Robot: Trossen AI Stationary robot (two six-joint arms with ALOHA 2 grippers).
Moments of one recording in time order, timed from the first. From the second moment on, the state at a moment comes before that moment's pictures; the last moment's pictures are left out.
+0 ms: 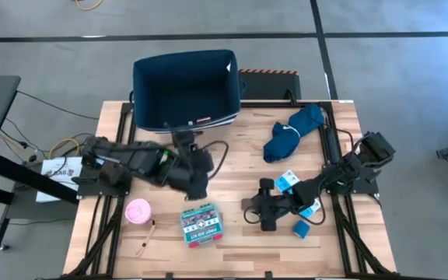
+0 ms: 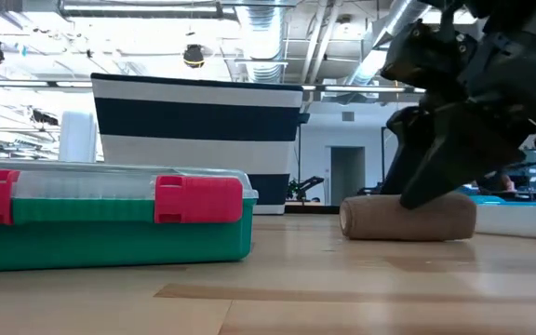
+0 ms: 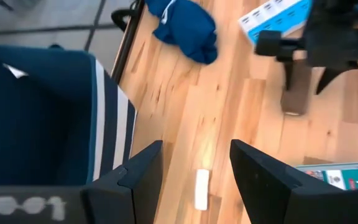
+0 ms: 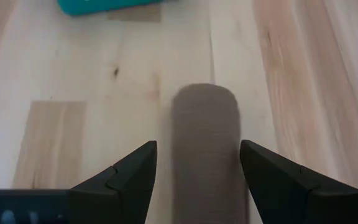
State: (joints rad) left arm -0.37 1.85 2.30 -1.57 -0.65 -0.37; right arm 0.48 1.66 0.77 -0.08 0.35 0.31
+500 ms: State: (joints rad) left arm -0.57 1.85 2.30 -1.57 -0.75 -0.56; right arm 0.45 1.76 0.78 -0.10 0.32 0.30
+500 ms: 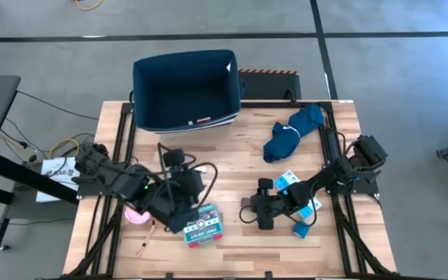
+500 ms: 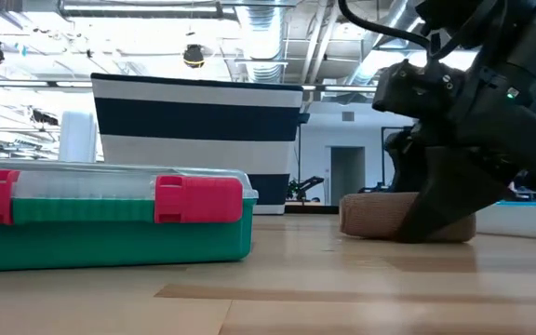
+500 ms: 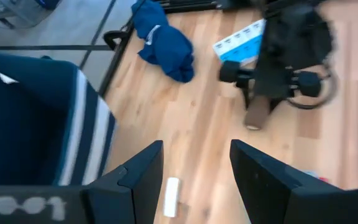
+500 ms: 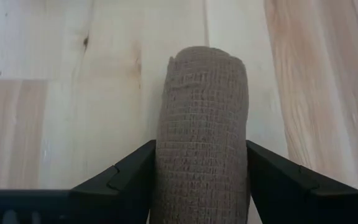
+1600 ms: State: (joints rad) left arm -0.71 1.82 1.54 -1.57 -1.18 -1.37; right arm -0.33 1.52 1.27 0.34 -0.05 -0.33
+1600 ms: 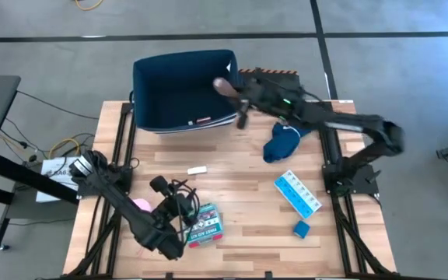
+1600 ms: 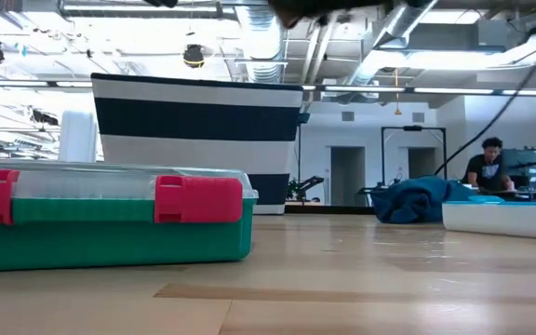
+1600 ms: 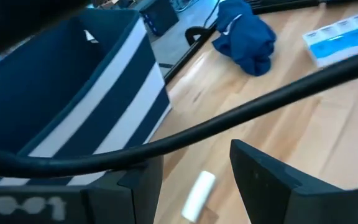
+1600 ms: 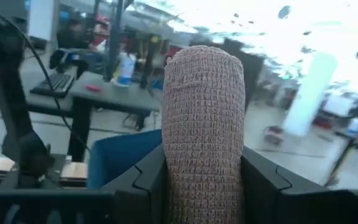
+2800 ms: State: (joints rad) left arm -0.63 1.76 1.54 -1.57 -1.08 -1.36; right arm -0.36 2.28 2.35 -0.79 0.28 -0.40
